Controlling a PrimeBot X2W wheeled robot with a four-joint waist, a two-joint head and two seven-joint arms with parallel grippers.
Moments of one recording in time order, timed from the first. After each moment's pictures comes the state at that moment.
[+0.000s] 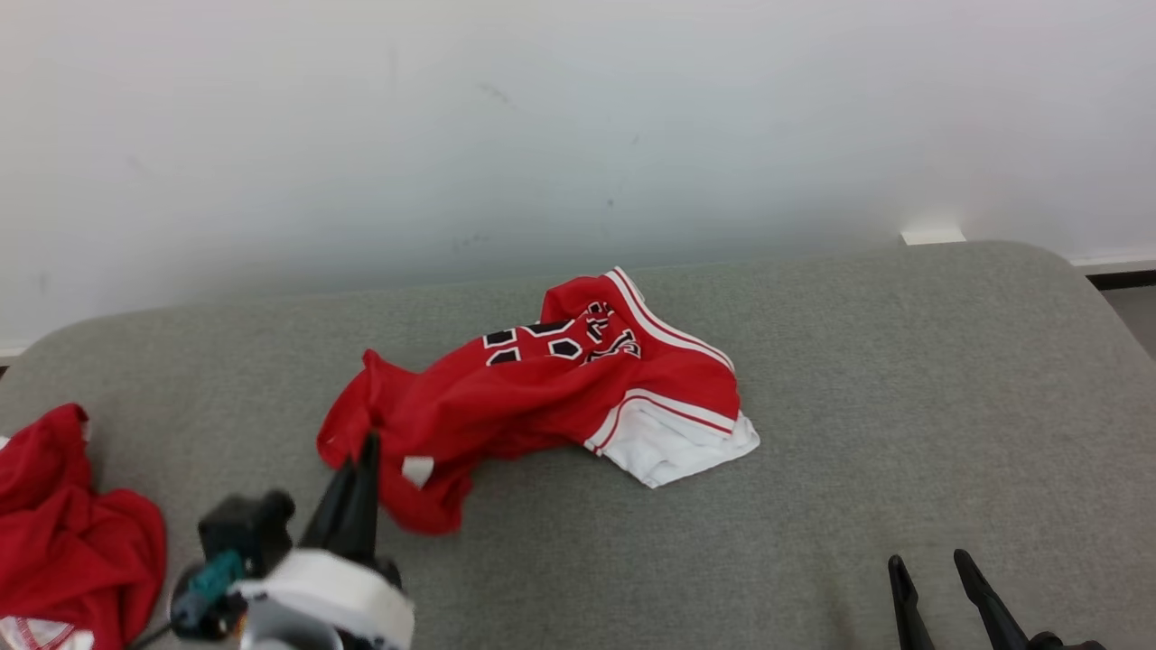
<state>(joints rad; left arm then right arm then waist) -0.27 0.33 -0.44 0.23 -0.57 0.15 -0.26 0.05 -0.08 0.12 0.23 0.31 0.13 -0.26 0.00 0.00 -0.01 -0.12</state>
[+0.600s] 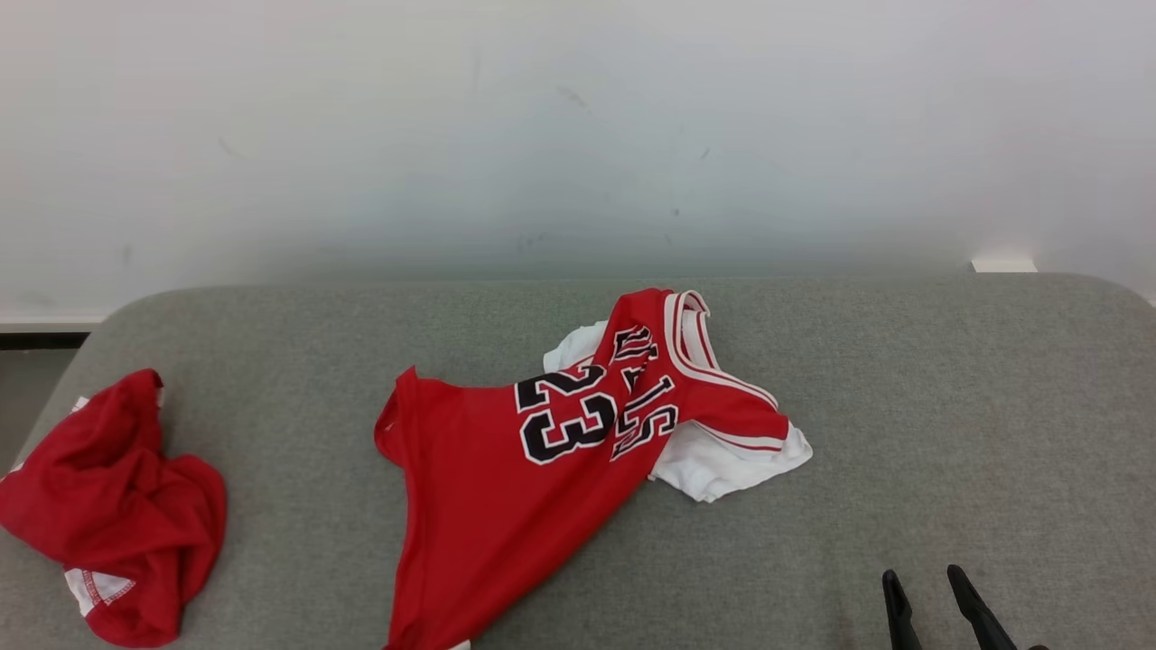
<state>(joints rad) 0.08 0.13 -0.30 0.35 -0.50 0.05 -0.26 0.07 -0.07 0.13 0.23 0.31 0.13 -0.26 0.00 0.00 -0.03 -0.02</state>
